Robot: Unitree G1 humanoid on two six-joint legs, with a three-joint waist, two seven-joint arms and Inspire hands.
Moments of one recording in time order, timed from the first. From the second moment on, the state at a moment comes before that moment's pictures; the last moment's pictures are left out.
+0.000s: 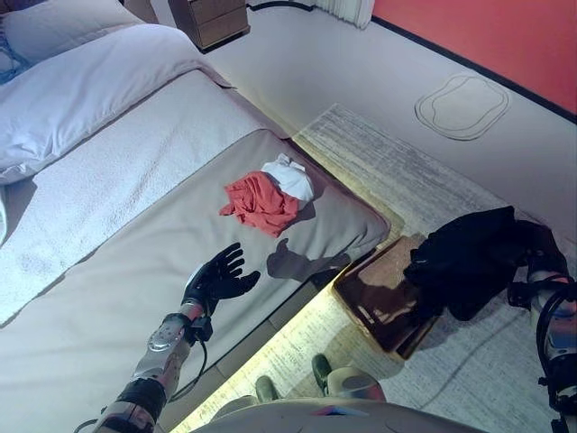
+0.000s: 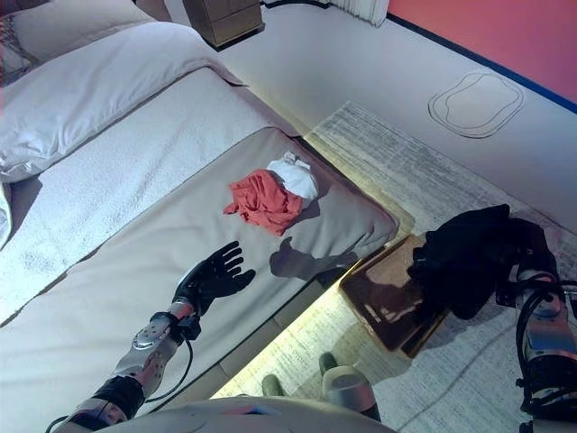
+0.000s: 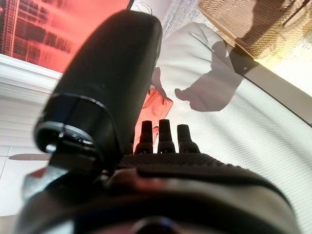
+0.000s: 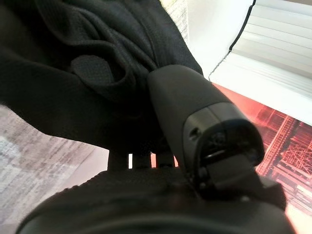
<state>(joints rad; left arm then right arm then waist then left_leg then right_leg) -0.05 0.37 -0.27 0.69 -0.58 -0.25 -0.21 -0.08 -0.76 -0.14 0.62 0.26 -0.03 -0.14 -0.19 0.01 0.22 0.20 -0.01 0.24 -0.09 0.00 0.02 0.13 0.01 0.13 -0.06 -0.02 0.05</state>
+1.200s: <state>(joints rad) -0.03 0.37 -0.30 0.73 -0.55 -0.25 -0.27 -0.13 -0.68 -0.02 0.86 0.25 -0.07 -0.12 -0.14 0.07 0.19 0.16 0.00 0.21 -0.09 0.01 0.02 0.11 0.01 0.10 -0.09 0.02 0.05</state>
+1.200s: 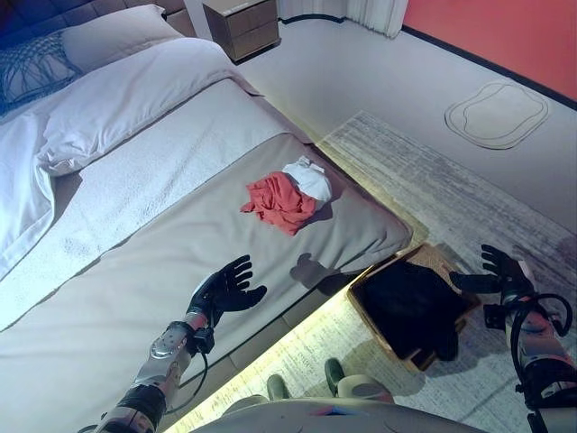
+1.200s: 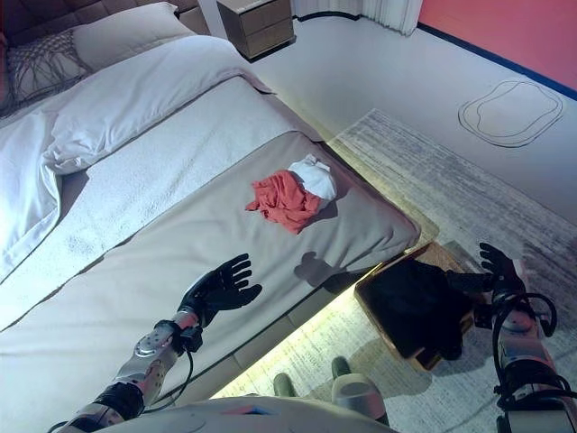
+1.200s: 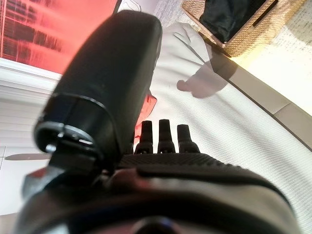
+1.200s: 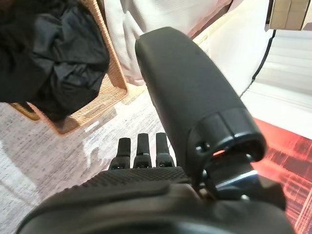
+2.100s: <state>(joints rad) -0.04 0.33 -0.30 0.74 -0.54 -0.25 -0.21 -0.66 -0.80 0.52 0.68 -0.49 0.07 -0.27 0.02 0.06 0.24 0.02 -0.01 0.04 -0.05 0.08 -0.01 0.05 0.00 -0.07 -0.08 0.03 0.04</state>
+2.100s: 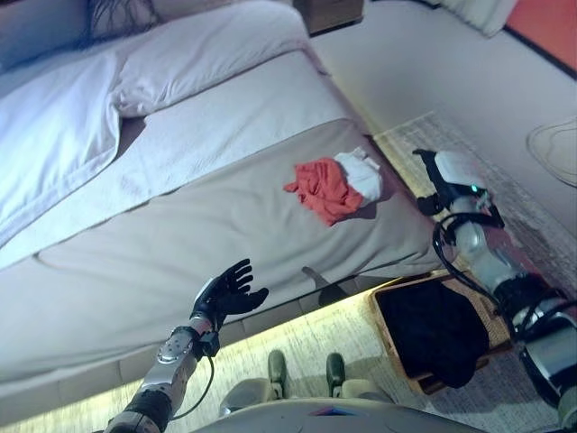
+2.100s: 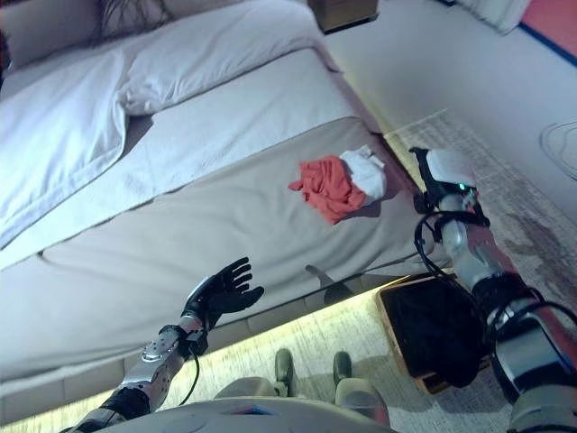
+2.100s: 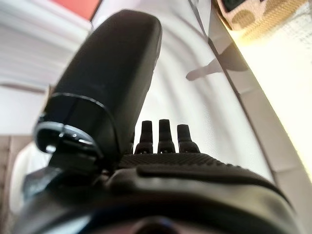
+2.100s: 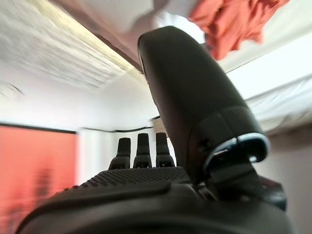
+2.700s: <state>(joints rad) -0.19 0.37 -0.36 0.76 -0.60 -0.29 -0.19 -1.00 -0.79 0.68 0.98 -0.37 0.10 -0.26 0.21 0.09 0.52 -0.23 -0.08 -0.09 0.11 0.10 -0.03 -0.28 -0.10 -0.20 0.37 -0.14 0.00</state>
